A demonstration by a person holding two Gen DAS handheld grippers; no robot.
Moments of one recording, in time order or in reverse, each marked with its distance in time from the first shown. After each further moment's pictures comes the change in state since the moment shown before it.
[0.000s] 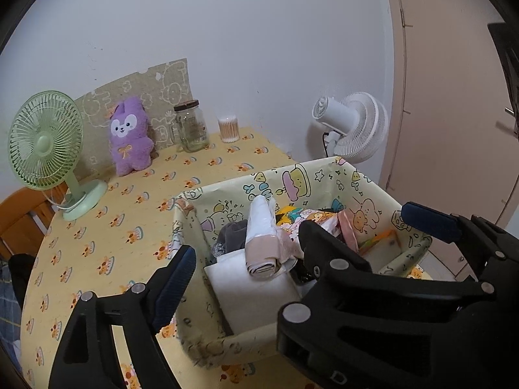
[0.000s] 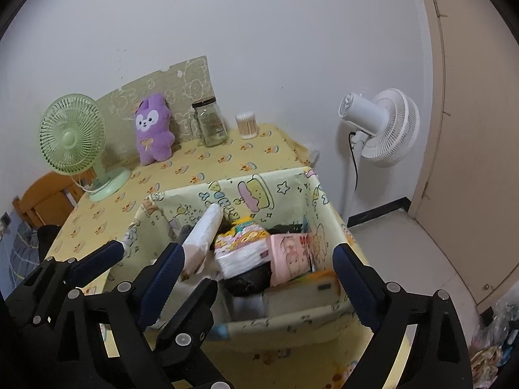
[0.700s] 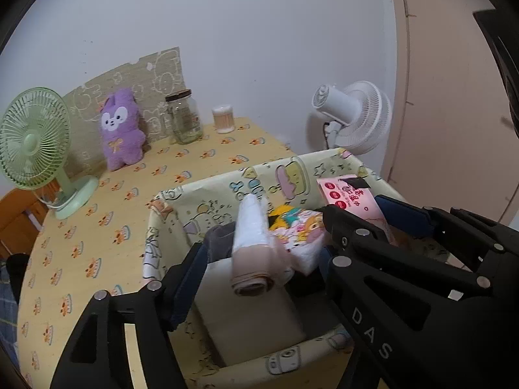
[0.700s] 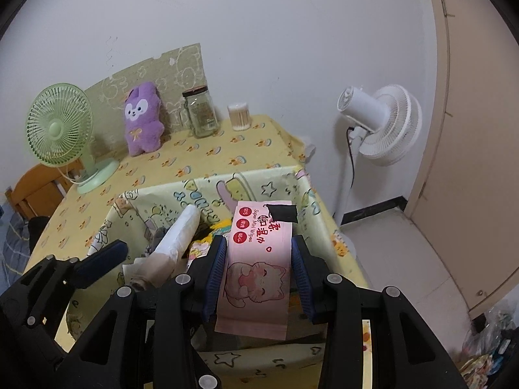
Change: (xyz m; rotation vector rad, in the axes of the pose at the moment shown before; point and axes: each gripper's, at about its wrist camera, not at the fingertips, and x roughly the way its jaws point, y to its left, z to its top) left arm 0.030 -0.011 0.004 0.011 0.048 0.010; right arm 0.033 -0.016 0.007 -0.022 0.044 -0.014
